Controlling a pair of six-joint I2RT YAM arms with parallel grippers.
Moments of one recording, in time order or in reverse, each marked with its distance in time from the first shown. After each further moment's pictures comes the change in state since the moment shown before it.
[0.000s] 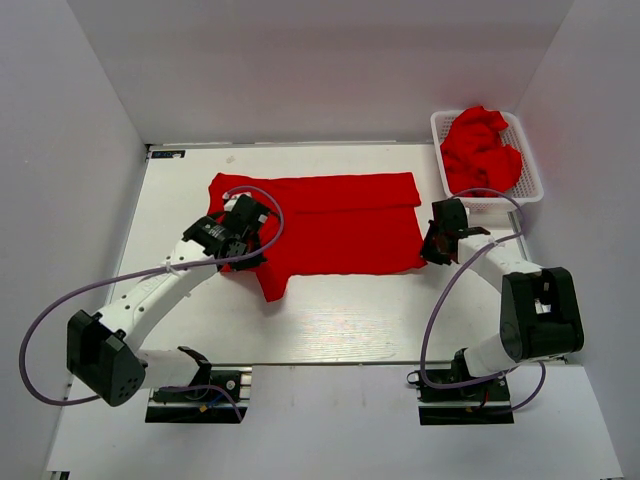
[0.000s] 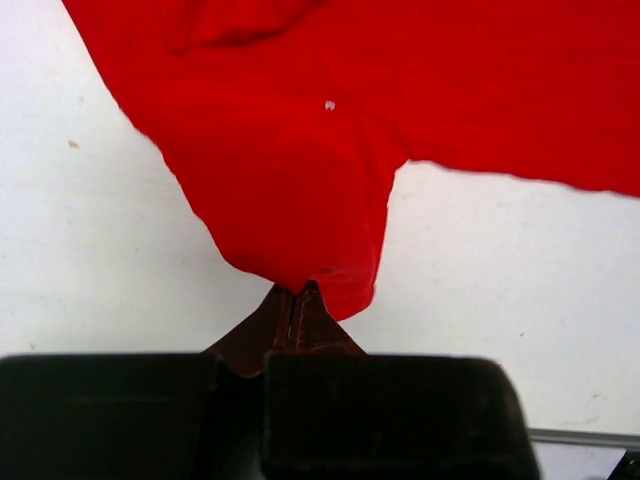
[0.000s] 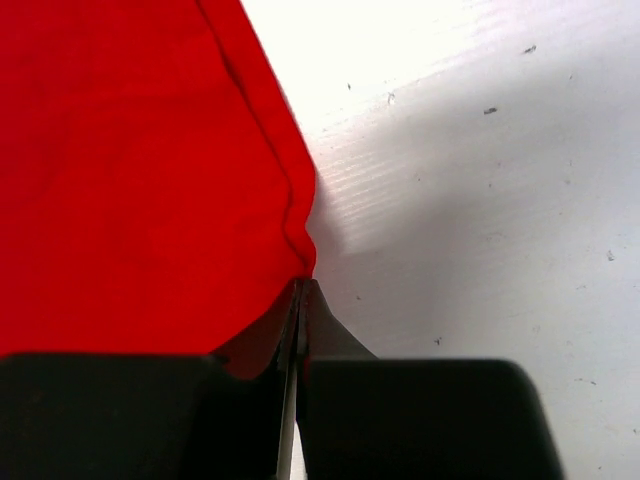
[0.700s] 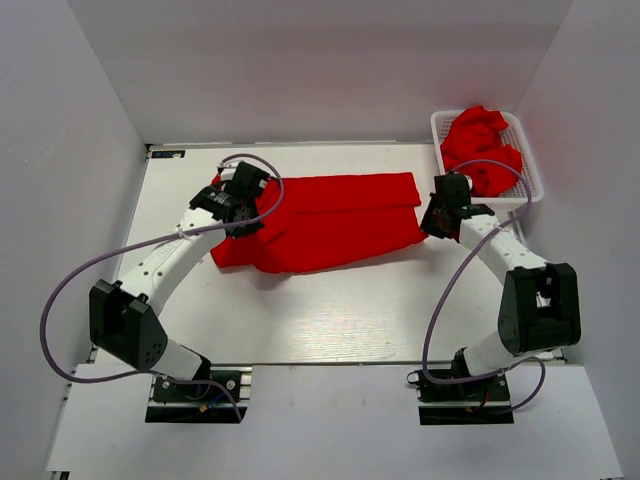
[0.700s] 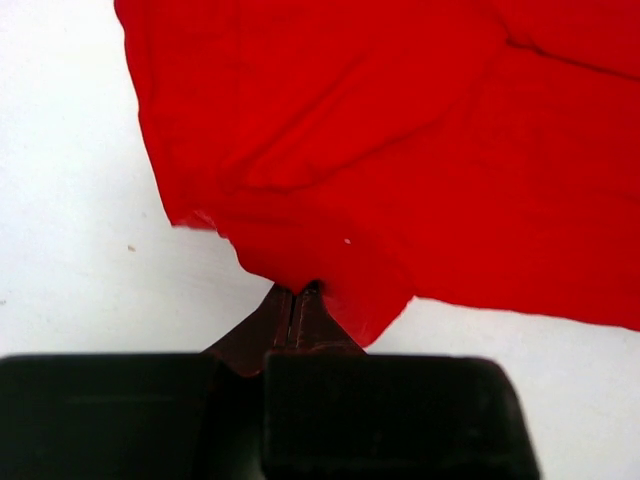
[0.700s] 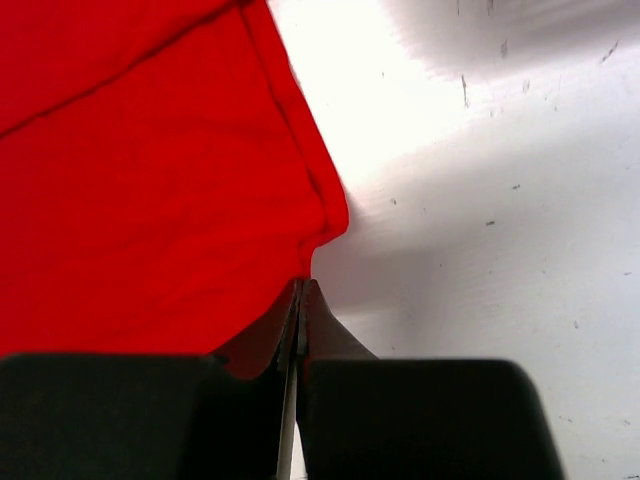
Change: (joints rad) left arm 0.101 0.186 0.225 0.038 -0.136 0.057; right arm 0.000 0.030 0.219 -0.074 0.021 -0.039
